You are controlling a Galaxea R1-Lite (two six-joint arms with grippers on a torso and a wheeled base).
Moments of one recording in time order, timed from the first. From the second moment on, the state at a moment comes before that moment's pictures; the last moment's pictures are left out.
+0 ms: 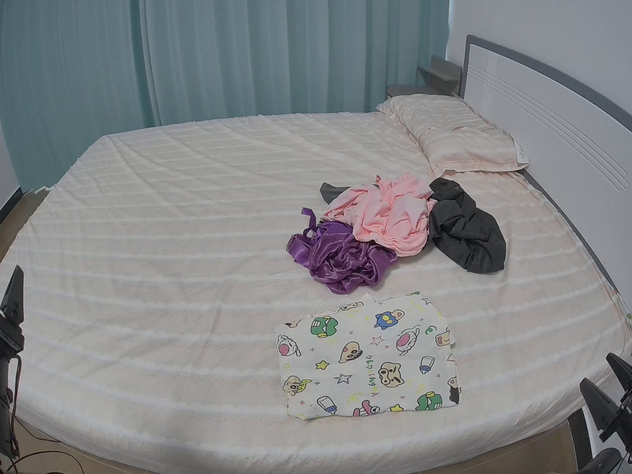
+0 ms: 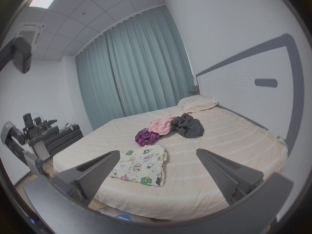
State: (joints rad) left arm -0.41 0.75 -0.13 -0.79 0.85 -0.14; right arm 0.13 0.36 -0.05 -0.25 0.13 0.21
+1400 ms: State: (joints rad) left arm 0.19 0.08 -0.02 -0.21 0.22 0.01; right arm 0.00 0.01 -0.02 -0.05 0.12 -0.14
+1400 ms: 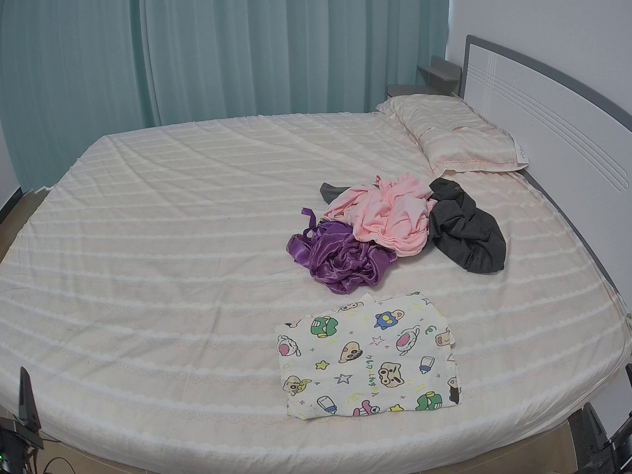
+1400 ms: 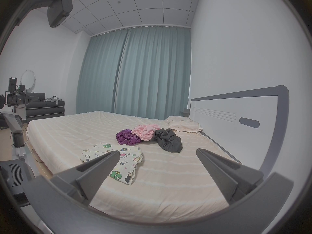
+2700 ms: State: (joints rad) left arm 0.00 0.01 -0.02 0.00 0.12 -0.07; right arm 0.01 0.01 -0.02 -0.05 0.14 0.04
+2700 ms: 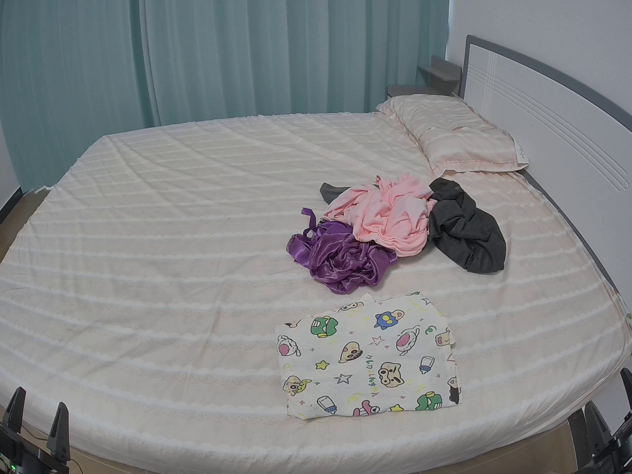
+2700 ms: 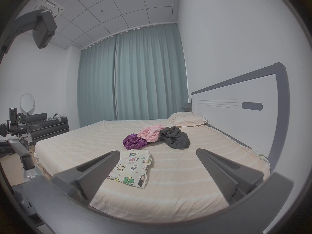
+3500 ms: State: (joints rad) left arm 0.00 0.01 -0.02 -0.01 0.12 -0.06; right arm 0.00 0.01 -0.02 -0.05 0.18 0.11
